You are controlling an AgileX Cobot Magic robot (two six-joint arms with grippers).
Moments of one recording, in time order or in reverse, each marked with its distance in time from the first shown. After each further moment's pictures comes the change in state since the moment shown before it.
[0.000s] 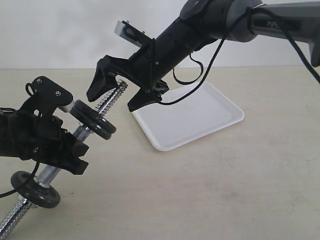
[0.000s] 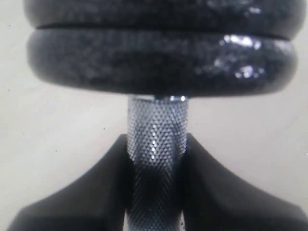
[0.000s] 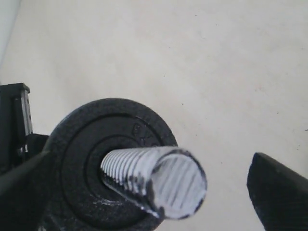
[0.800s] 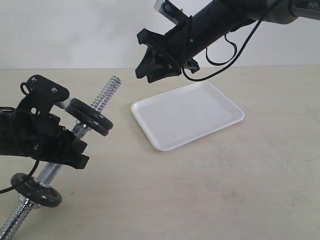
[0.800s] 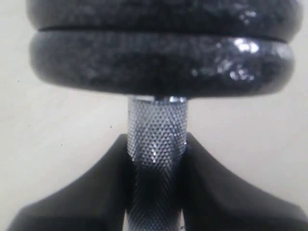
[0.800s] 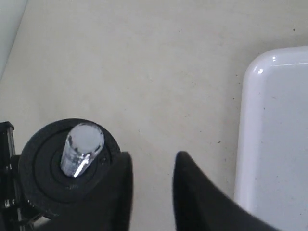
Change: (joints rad) left arm 0.000 0.000 0.000 -0.019 -0.027 -0.065; right arm -0.149 -0.046 0.000 -0.004 -0.013 -0.011
